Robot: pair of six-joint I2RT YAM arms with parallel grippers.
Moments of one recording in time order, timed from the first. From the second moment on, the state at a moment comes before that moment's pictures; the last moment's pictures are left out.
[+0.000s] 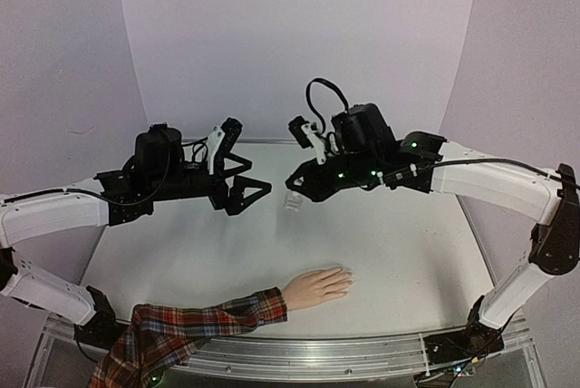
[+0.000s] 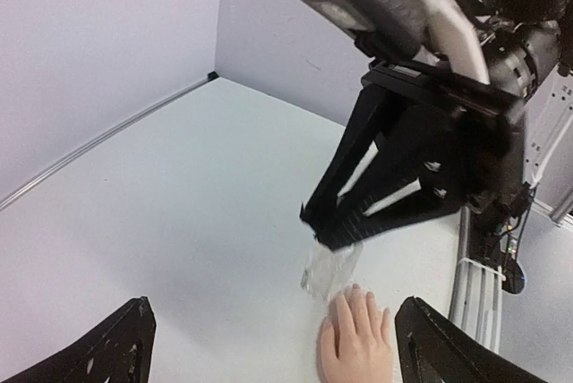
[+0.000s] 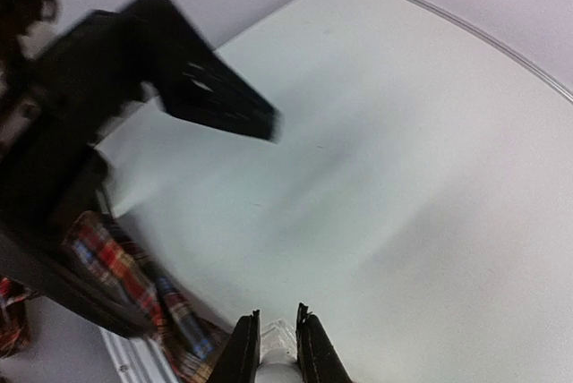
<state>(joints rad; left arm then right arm) -0.82 1.23 0.89 0.12 0.33 -0.07 0.95 1.60 1.44 -0.44 -0.08 0.23</state>
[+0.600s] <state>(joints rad) -0.82 1.14 0.84 0.14 0.10 -0.10 0.60 1.70 1.09 -0.12 0.50 0.42</state>
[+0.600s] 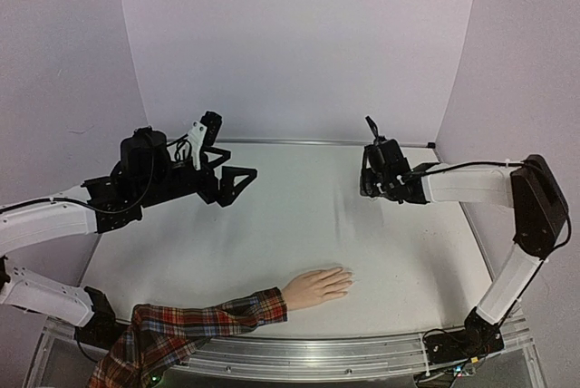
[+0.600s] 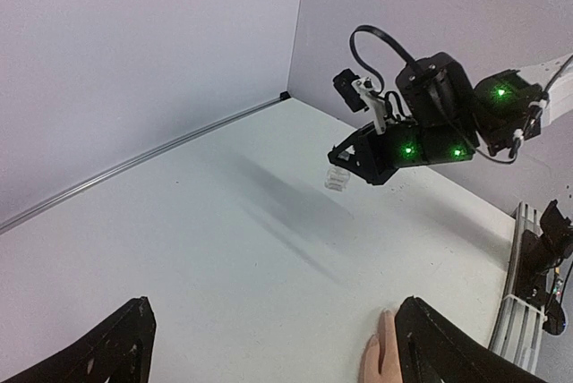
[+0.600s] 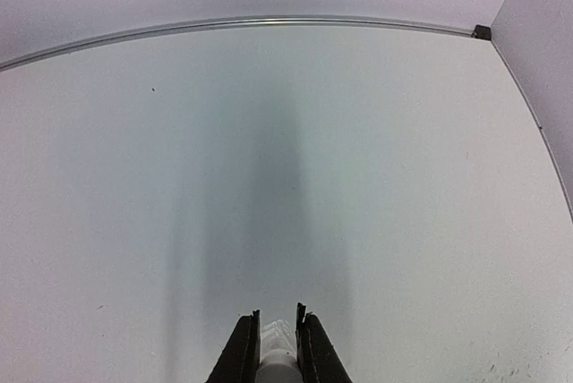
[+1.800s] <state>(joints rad) -0.82 1.10 0.81 0.14 -0.02 -0.11 0.58 1.81 1.00 -0.03 0.46 0.51</state>
